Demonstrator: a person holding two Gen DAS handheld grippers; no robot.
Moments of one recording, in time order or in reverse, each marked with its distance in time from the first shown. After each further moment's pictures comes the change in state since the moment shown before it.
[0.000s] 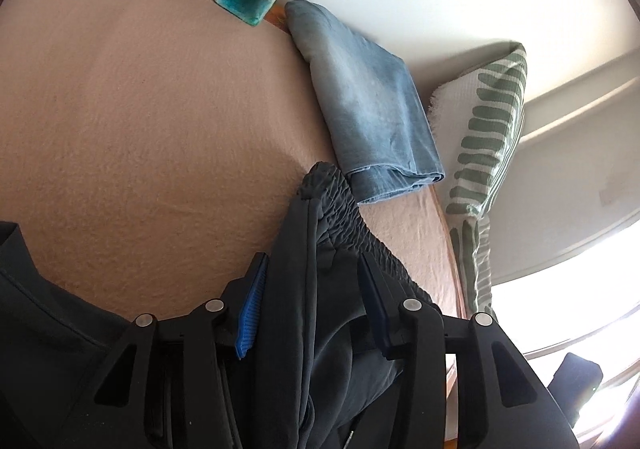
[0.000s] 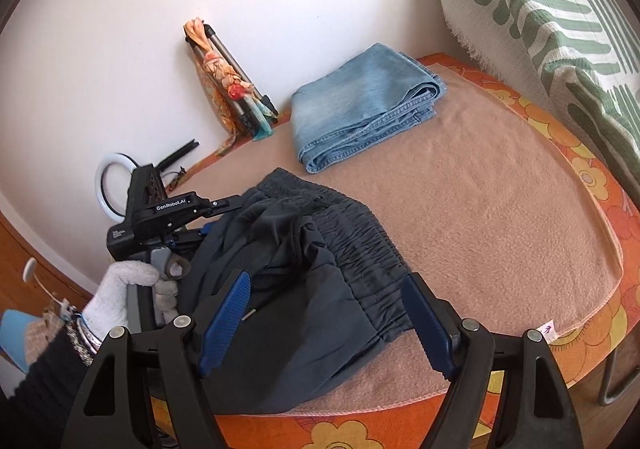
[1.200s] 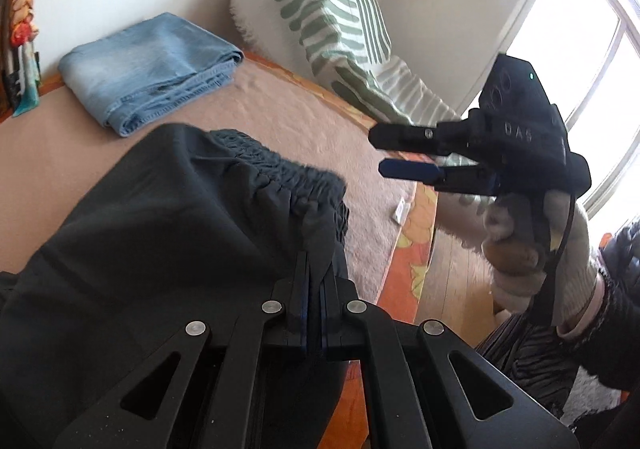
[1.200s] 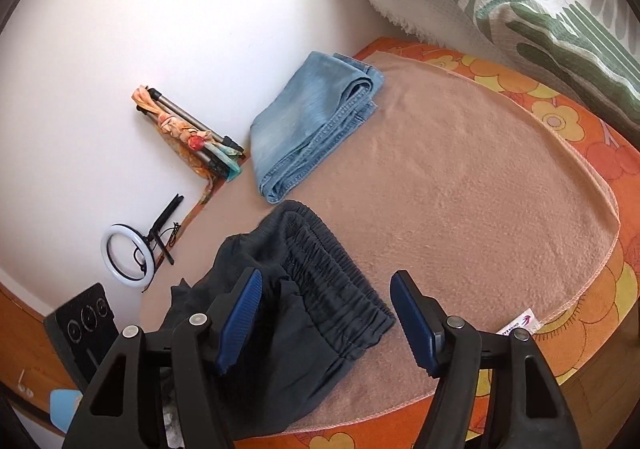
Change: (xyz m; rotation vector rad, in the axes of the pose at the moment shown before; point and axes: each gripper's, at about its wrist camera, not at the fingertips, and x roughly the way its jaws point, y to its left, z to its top) left arm 0.018 -0.146 -0.140 0.716 0.174 -0.050; right arm 0.000 -0.073 0.000 0.323 -0.012 0.064
